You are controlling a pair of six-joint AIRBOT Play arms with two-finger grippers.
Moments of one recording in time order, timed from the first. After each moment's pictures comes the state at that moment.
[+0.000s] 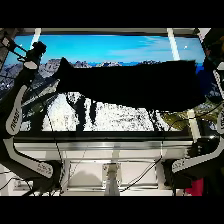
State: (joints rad) left arm 0.10 -1.74 1.47 0.60 0.12 -1.17; right arm -0.43 -1.74 1.60 -1.06 0.35 2.19
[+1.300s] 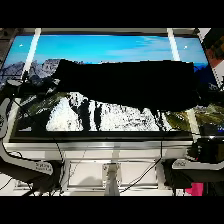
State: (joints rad) left arm 0.34 -1.68 1.21 0.76 -0.86 -1.39; right arm -0.69 -1.49 1.14 -0.80 1.11 1.28
